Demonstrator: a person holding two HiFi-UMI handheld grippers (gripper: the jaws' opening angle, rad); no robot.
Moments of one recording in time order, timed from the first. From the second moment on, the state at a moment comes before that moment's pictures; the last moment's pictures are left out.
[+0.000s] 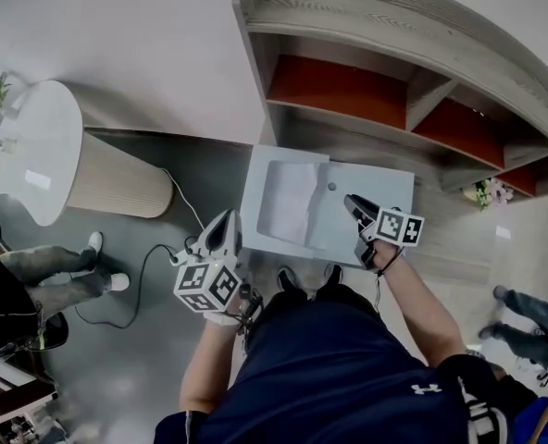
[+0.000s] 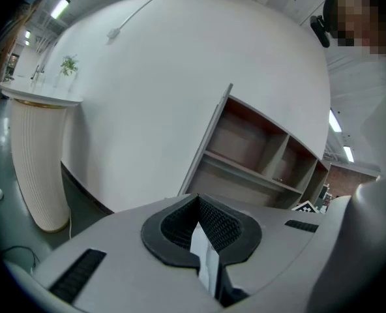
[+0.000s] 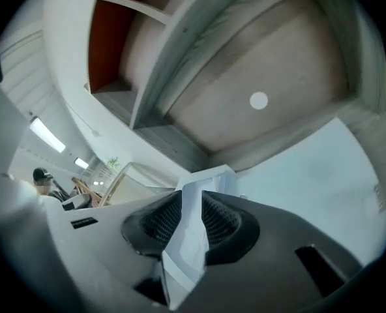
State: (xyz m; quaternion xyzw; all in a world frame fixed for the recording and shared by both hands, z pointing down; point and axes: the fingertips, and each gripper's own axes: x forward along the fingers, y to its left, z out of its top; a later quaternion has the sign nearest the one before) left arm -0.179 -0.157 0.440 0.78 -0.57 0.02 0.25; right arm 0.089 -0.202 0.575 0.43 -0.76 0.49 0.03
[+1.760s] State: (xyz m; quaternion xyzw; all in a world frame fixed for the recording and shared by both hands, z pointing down) left arm -0.142 -0.131 0.261 0.83 -0.55 -0.03 0.00; right arm 0.067 -0.152 0.279 0.44 -0.89 -0.07 -0.02
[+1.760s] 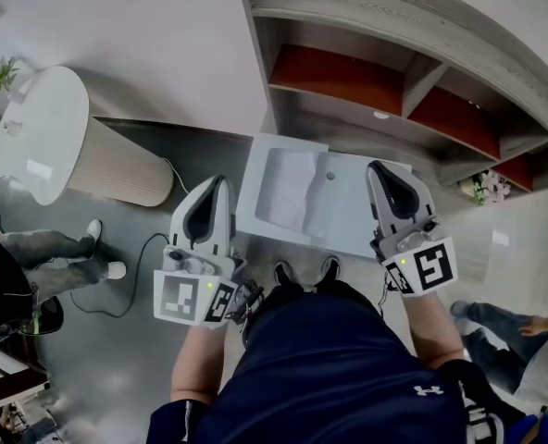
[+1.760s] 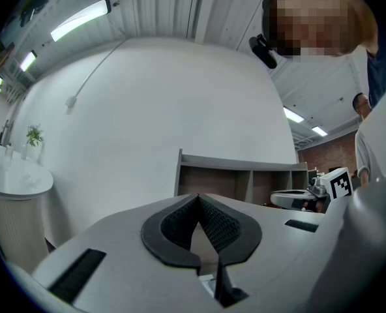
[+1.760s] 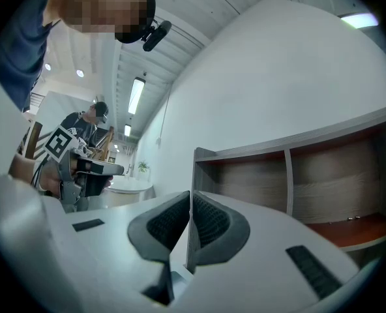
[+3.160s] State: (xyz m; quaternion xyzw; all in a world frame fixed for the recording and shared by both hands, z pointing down) left arm -0.150 -0.133 0.273 0.83 -0.56 -0.03 0.02; right arm 0.068 -0.151 0.279 0.45 -0.89 -0.06 -0.02
